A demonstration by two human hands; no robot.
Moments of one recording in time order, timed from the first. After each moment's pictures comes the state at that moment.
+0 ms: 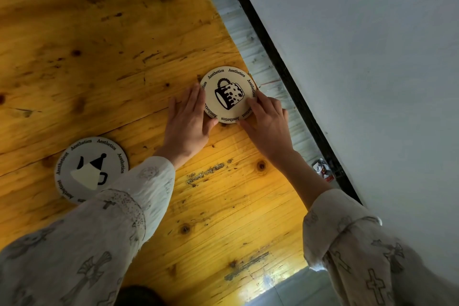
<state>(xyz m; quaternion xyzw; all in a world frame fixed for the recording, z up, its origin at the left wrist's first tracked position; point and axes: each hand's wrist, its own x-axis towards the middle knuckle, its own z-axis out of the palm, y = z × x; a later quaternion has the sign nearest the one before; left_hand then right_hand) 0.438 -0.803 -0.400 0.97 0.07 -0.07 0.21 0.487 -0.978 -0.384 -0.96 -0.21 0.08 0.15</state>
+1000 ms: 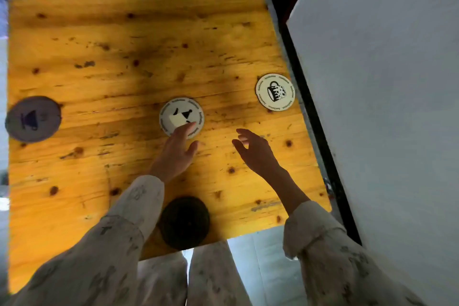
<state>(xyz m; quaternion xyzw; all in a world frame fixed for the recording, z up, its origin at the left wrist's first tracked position) 0.227 -0.743 -0.280 0.87 0.24 -0.08 0.42 0.328 -0.906 -0.270 -0.88 -0.19 0.32 0.28</state>
